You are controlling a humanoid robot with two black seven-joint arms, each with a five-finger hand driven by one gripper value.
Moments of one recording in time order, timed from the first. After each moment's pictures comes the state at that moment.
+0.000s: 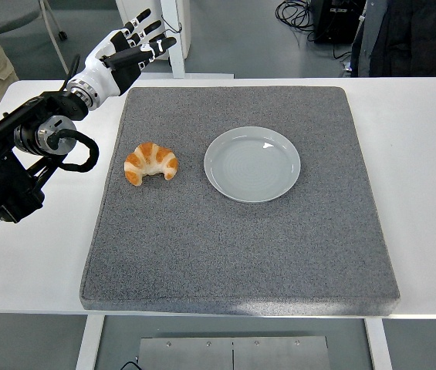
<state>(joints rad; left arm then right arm) -0.99 0.28 -0.64 -0.79 0.20 -0.11 -0.12 -0.12 0.00 -0.01 0.13 -0.11 -0.08 0.25</state>
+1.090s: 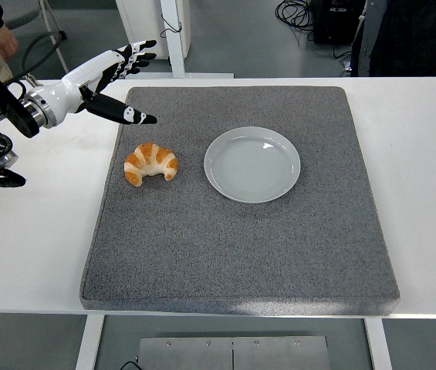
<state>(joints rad) -0.93 0.67 -0.49 -1.24 0.98 -0.04 -0.14 -0.12 0.00 -0.01 0.13 -0.11 -0.08 0.25</state>
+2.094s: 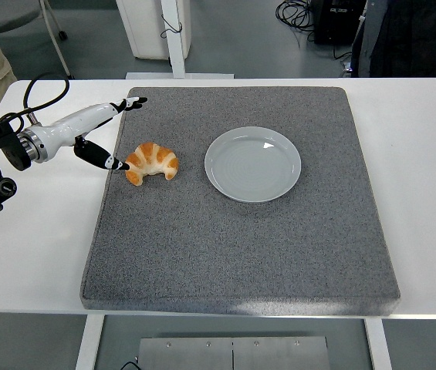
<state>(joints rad) -0.91 0.64 -0.34 -1.10 1.28 0.05 -0.25 -0.12 0.00 -0.01 0.13 -0.11 -0.08 0.25</state>
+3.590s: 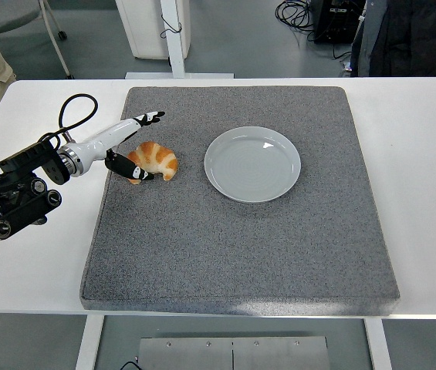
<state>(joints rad) -0.91 0.45 -0.26 -0.91 1.21 0.13 -0.25 -0.12 0.00 -0.01 0.13 -0.11 -0.08 0.25</state>
